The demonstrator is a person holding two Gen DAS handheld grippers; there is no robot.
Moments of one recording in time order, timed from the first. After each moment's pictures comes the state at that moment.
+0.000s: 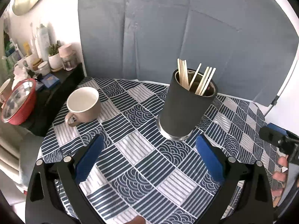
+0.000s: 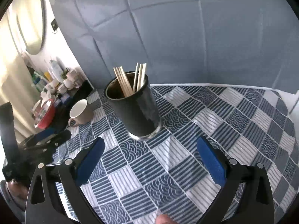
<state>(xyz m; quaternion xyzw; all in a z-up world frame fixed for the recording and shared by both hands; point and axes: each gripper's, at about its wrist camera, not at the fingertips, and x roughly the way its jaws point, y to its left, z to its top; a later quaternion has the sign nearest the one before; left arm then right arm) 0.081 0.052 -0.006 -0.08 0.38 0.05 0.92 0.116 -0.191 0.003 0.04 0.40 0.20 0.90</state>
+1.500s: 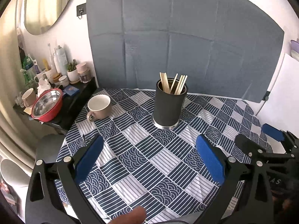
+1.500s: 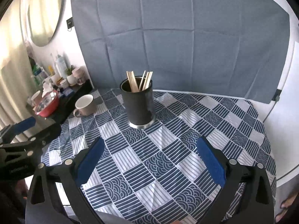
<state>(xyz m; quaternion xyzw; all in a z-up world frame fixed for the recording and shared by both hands) -0.025 -0.002 0.075 -0.04 0.35 0.08 0.93 -0.001 -0.192 0.057 -0.03 0.35 0.15 0.92</state>
